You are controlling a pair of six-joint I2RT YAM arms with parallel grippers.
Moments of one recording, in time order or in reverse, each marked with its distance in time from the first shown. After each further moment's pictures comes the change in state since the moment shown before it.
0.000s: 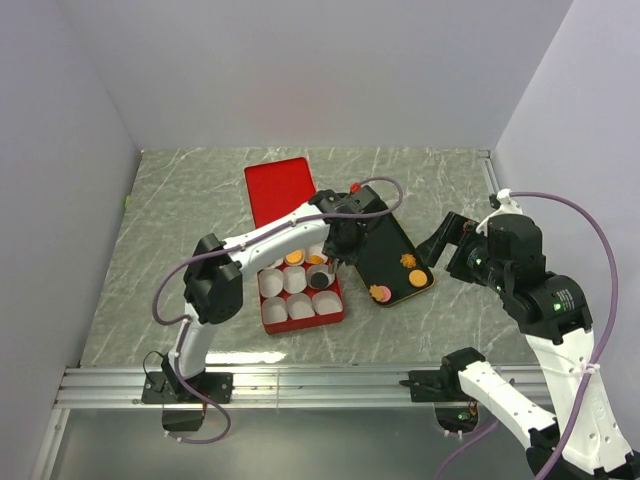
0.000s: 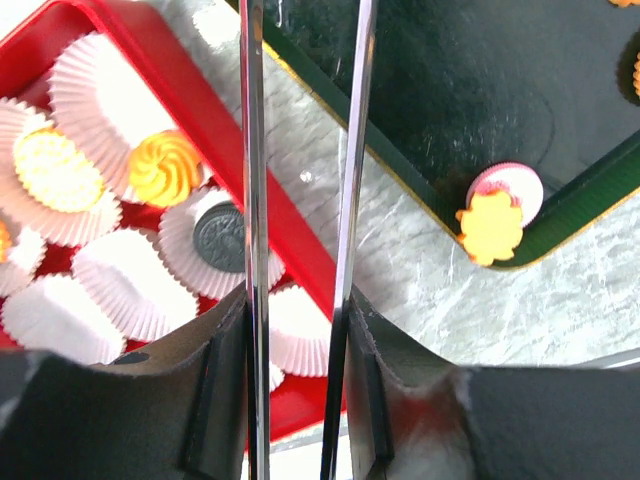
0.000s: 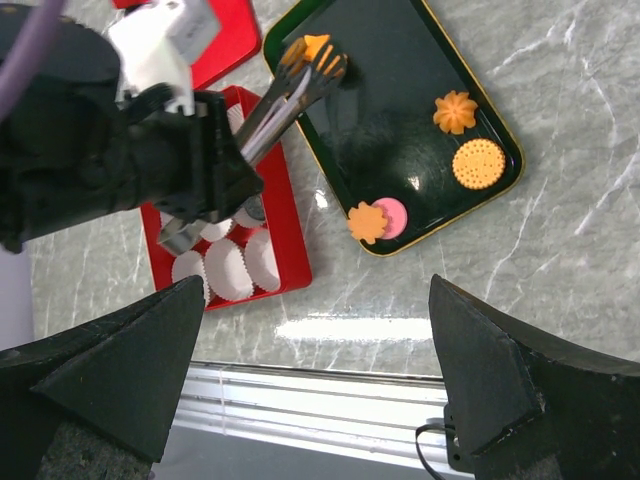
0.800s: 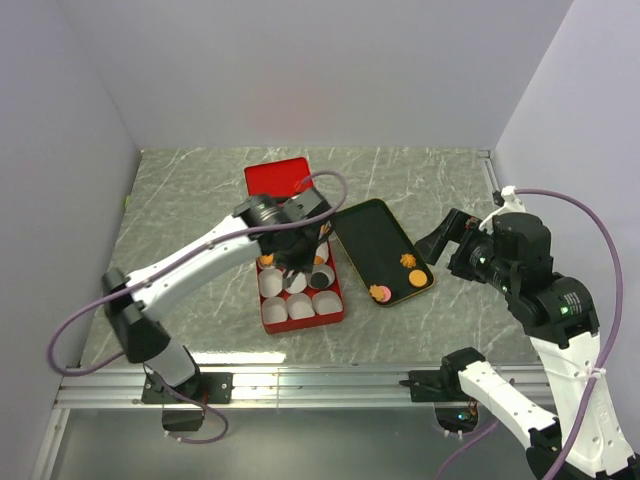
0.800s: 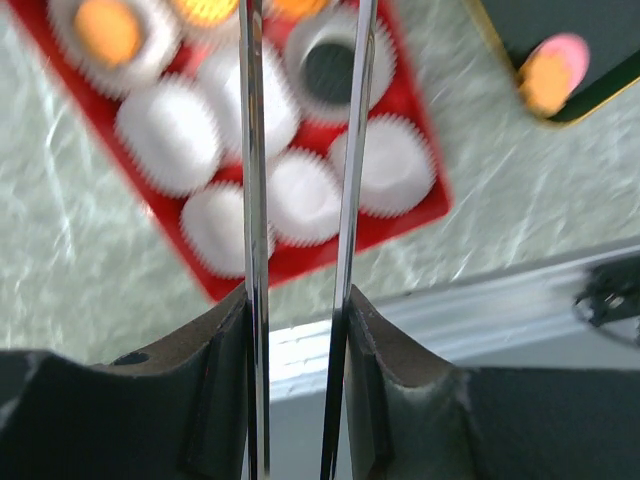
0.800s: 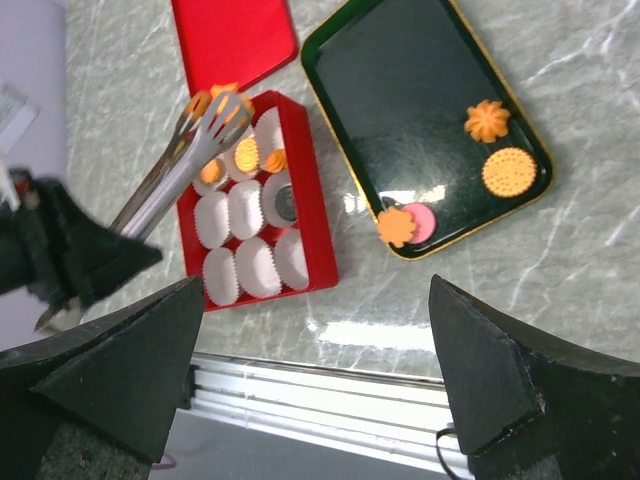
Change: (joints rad) left arm 0.000 -0.457 -0.246 -0.176 -0.041 -0.128; right arm 0.000 0.002 0.045 0.006 -0.045 0.014
